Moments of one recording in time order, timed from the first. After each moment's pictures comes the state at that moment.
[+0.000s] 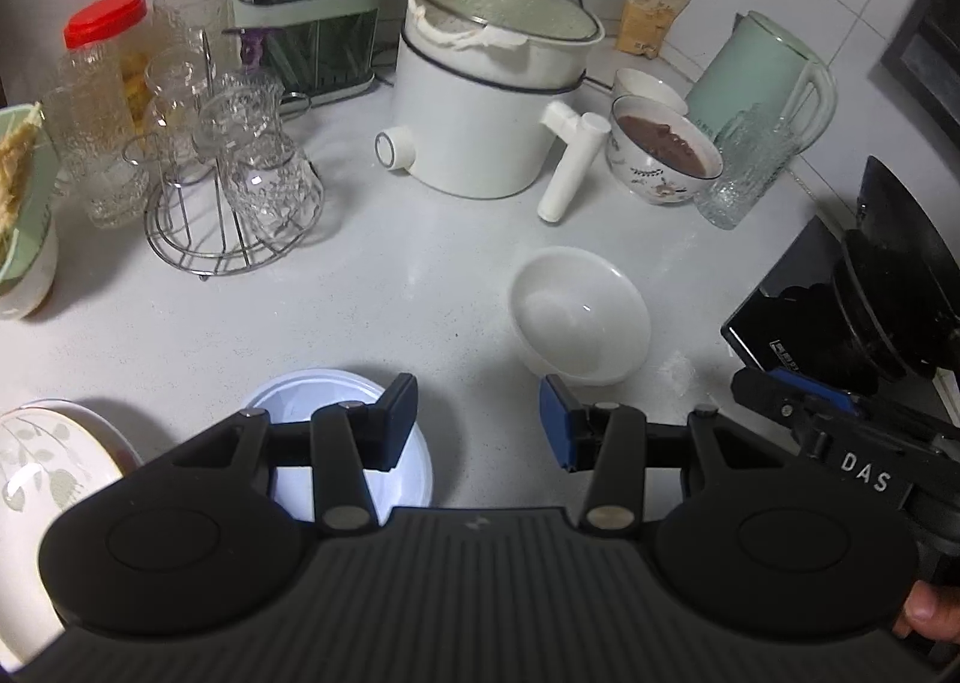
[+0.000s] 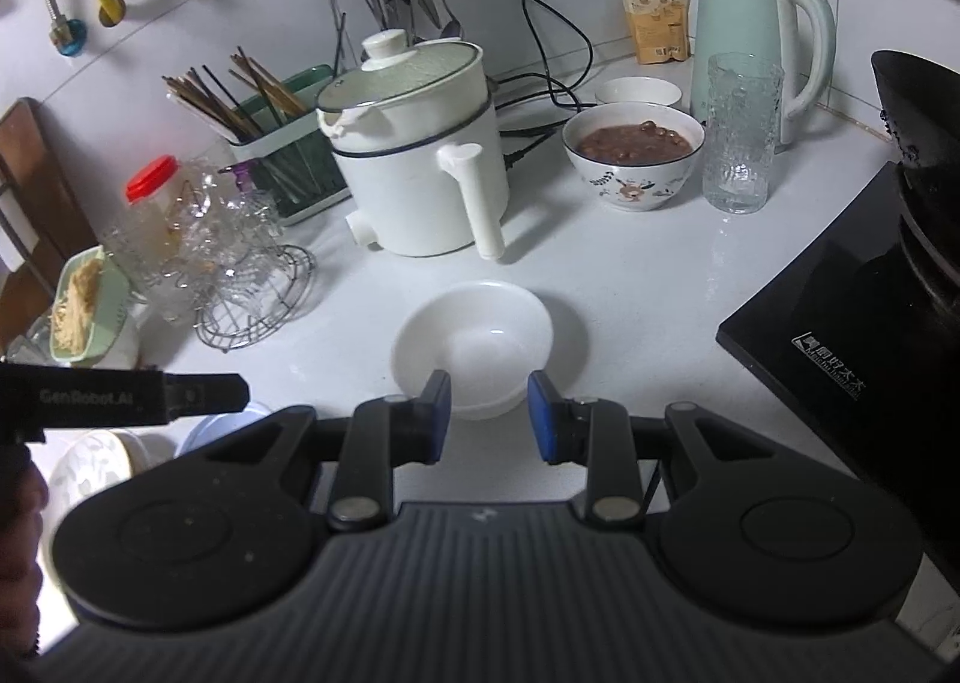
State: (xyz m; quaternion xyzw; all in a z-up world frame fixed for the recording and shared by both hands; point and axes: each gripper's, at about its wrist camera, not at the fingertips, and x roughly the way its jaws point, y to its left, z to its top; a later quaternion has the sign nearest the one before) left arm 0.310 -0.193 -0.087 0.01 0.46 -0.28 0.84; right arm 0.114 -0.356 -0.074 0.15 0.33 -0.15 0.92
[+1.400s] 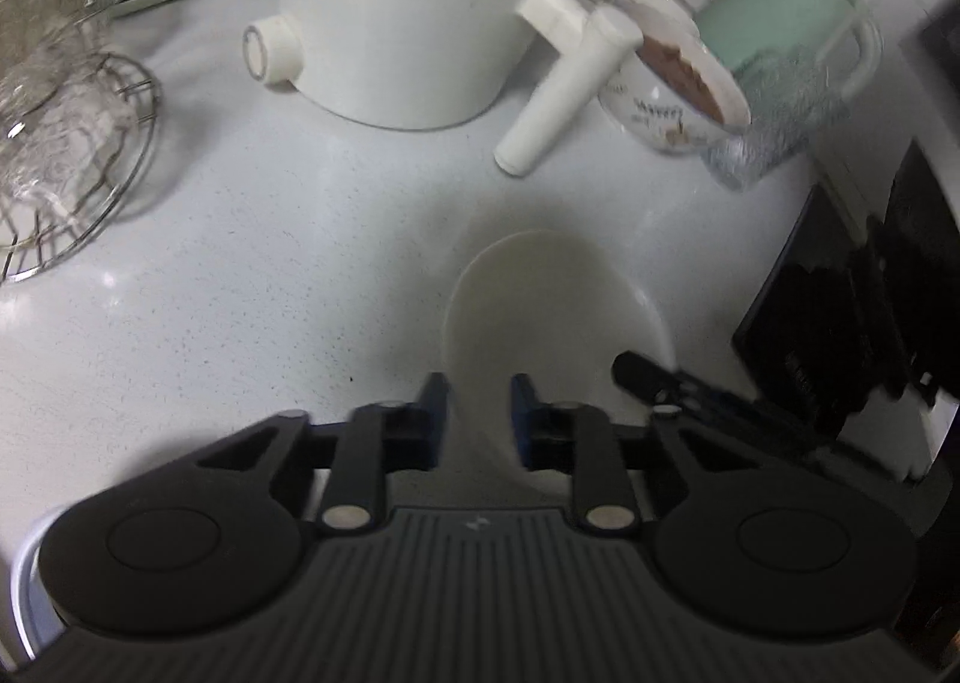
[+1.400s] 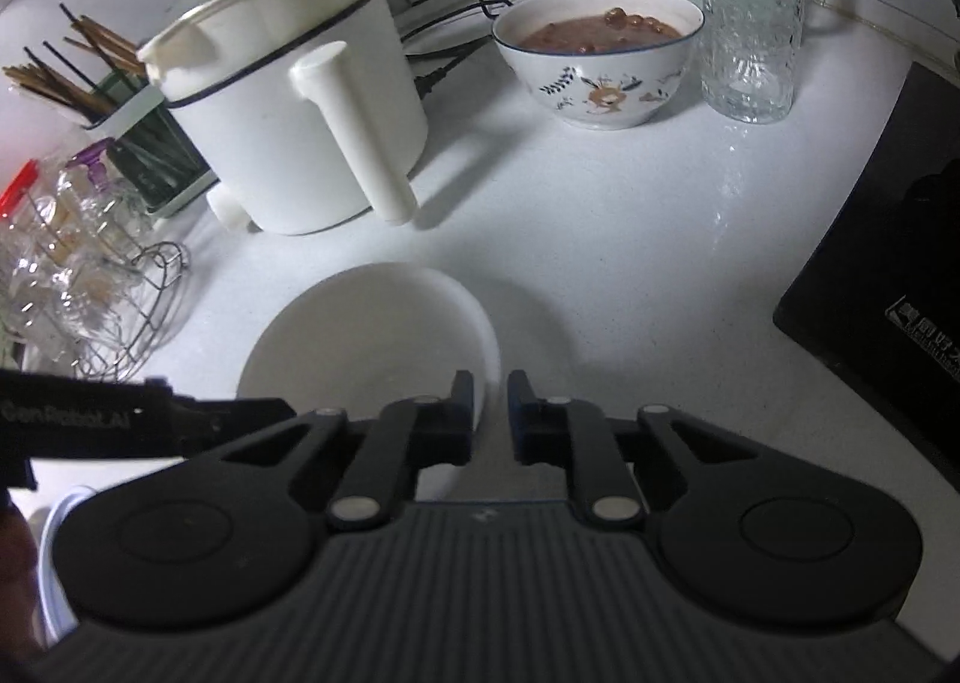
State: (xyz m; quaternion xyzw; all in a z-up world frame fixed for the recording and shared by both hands) left arm 0.408 -0.290 -0.184 0.01 0.55 -0.33 0.77; right arm 0.212 -0.413 -0.171 0.21 0.37 -0.19 0.88
